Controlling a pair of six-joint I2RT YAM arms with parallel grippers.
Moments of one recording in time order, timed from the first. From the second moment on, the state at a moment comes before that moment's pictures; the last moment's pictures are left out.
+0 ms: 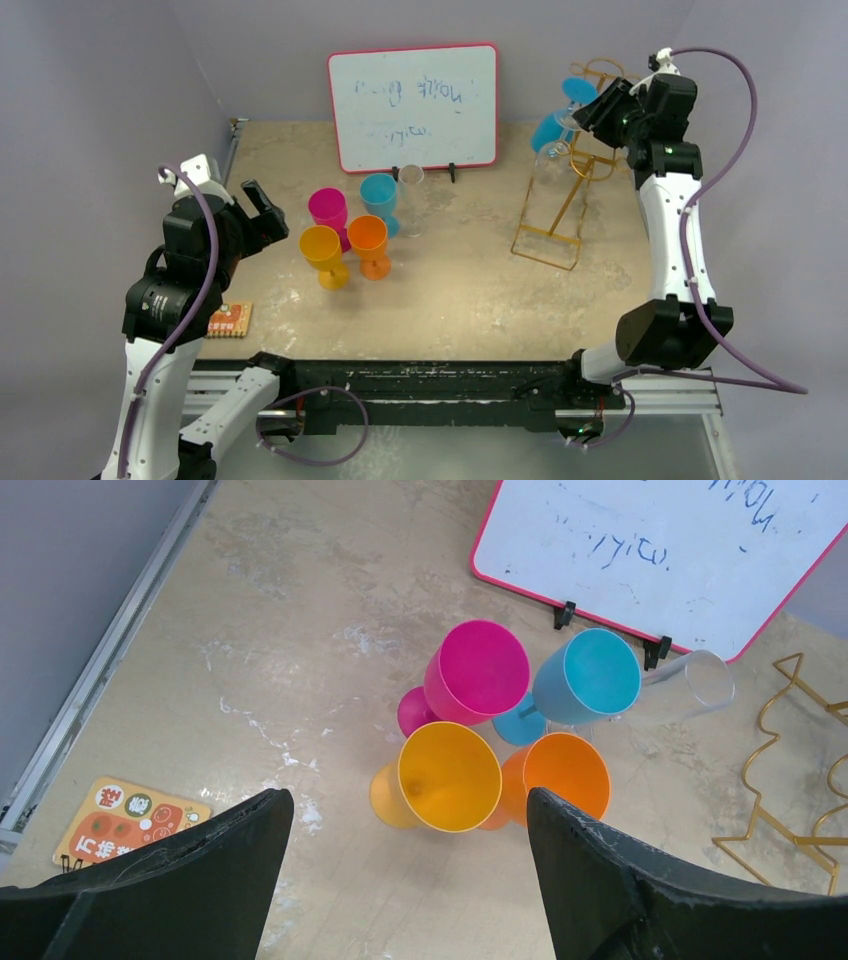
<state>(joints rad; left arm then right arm) -0.24 0.80 1.36 -1.03 -0.34 -0.49 -0.13 1.48 1.65 -0.56 -0.22 0.49</state>
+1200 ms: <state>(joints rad) -0.24 0.80 1.35 -1.03 -0.30 -0.50 -0.14 1.40 1.54 -0.42 -0.31 0.67</state>
